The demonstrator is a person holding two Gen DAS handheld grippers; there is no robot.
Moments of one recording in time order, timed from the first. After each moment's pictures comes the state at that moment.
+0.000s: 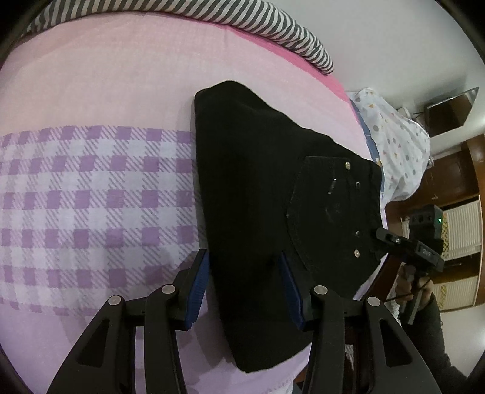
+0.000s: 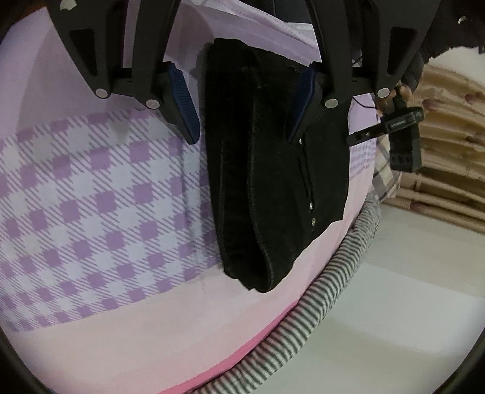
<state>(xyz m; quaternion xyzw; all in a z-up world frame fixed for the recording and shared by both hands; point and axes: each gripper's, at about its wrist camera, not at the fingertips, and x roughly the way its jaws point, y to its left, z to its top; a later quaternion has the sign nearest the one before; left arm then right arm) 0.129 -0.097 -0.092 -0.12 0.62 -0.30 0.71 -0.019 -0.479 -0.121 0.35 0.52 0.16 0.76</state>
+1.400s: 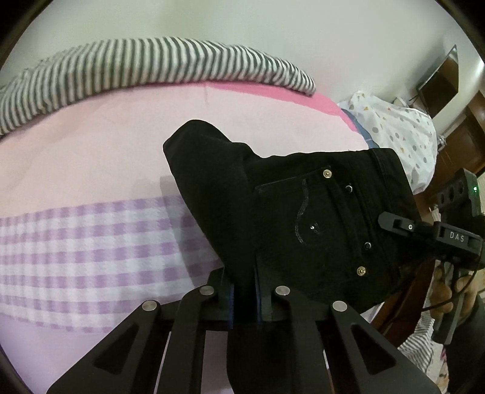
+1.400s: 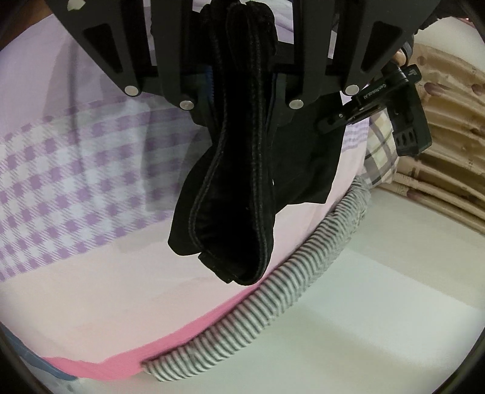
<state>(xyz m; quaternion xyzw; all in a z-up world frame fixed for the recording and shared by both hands) 0.110 -0.093 -0.028 -0.02 0.53 -0.29 0.80 0.001 -0.389 -0.053 0.35 0.47 0.13 0.80</state>
